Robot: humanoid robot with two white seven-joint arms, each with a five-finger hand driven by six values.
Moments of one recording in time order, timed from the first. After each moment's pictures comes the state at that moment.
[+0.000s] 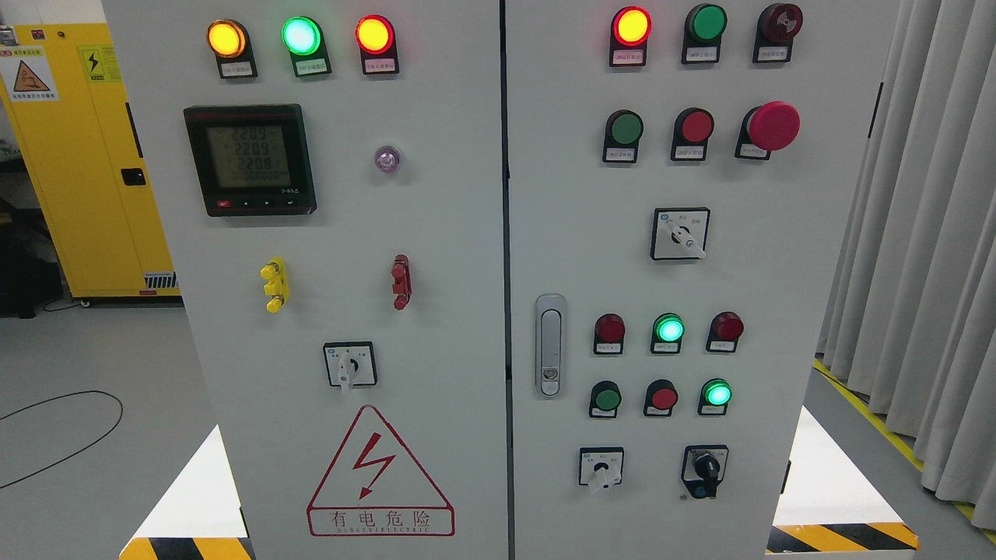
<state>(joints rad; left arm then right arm) 0.27 0.01 0.14 -1.68 0.00 -0.36 0.04 0.05 0.13 -0.10 -0.15 0.10 0.05 0.00</state>
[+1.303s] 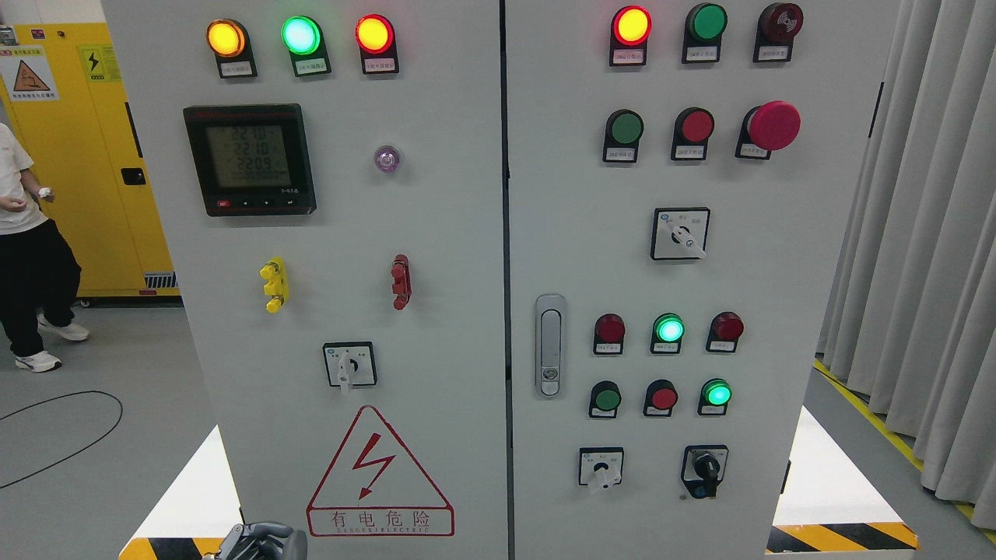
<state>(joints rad) -0.02 -0.06 0.04 -1.81 -0.02 -0.09 0.22 0.05 0.13 -0.10 -0.15 0.10 0.05 0.00</state>
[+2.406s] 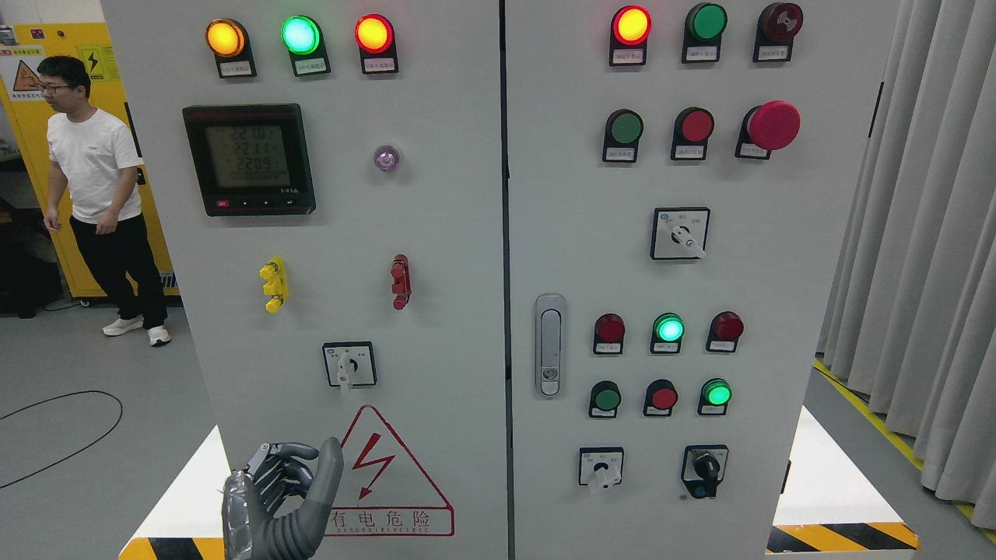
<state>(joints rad) -0.20 -0.11 -0.06 -1.91 -0.13 0.23 0.39 0.05 0.13 -0.10 -0.15 0.10 0.05 0.00</state>
